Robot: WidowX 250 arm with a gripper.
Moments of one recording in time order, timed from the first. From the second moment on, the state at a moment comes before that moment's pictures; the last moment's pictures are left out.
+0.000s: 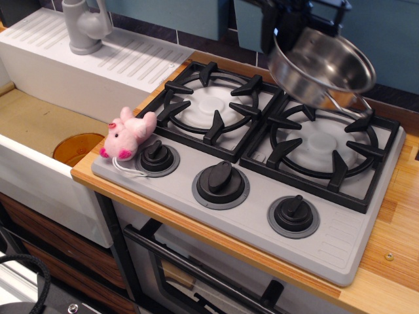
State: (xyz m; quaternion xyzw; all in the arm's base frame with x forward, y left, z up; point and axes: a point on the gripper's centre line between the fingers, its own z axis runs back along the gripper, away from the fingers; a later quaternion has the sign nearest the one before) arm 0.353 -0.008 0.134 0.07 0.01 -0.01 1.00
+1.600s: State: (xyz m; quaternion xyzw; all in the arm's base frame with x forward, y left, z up) arm 0.358 0.111 0.076 0.05 -0.05 -0.04 1.00
